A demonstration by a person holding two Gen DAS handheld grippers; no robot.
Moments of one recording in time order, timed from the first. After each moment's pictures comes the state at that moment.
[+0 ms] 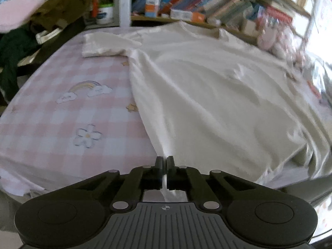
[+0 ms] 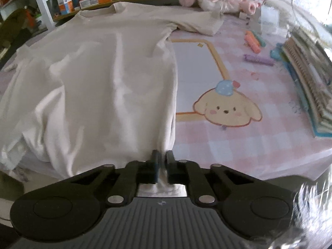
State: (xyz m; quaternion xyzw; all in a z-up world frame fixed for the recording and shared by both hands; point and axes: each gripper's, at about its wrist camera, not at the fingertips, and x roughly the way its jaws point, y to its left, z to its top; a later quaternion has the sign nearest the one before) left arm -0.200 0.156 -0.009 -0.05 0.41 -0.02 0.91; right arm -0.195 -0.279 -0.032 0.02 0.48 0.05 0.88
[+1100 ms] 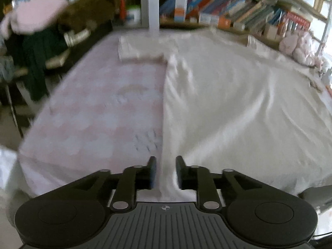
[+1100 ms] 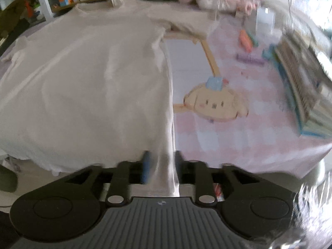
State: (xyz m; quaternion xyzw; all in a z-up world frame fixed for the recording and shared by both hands) left arm -0.205 0.207 0.009 -0.02 0.40 0.02 0.92; right arm -0.207 -0.278 -0.013 -0.02 0.48 0.03 0.87
